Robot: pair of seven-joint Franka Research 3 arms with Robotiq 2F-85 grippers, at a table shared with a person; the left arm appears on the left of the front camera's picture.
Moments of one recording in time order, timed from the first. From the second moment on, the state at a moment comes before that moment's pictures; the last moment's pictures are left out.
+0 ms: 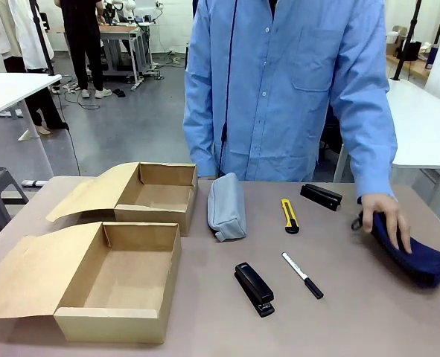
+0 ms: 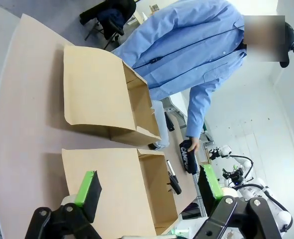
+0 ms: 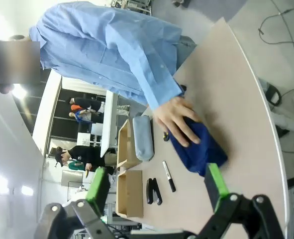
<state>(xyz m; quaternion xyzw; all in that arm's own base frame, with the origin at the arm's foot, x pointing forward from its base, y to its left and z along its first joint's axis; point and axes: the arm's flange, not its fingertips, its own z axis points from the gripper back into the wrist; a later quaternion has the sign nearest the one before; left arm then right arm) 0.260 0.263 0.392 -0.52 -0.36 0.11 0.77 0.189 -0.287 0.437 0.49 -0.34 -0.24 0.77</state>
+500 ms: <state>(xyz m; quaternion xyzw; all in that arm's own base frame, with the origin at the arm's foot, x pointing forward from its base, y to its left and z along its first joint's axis) 0.260 0.263 0.392 -0.52 -0.36 0.11 0.77 0.202 -0.274 0.446 0.48 -0.33 -0.22 0.79</state>
